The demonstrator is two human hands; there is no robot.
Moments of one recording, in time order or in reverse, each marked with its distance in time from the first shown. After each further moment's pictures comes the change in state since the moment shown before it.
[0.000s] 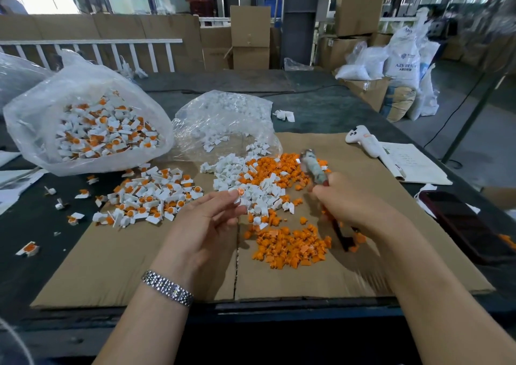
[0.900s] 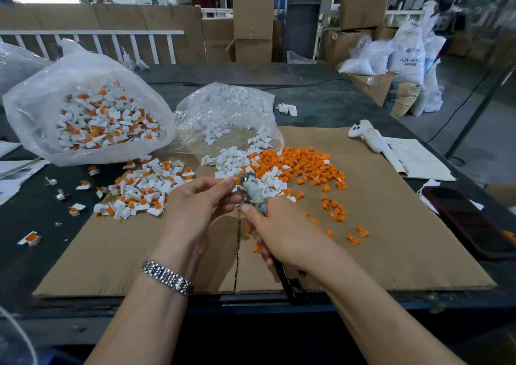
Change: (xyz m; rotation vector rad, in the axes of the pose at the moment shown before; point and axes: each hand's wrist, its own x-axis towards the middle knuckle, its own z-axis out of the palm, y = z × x) left_hand 0.002 0.005 0.000 0.178 0.130 0.197; right_hand -0.050 -0.047 0.078 0.107 -0.179 -0.188
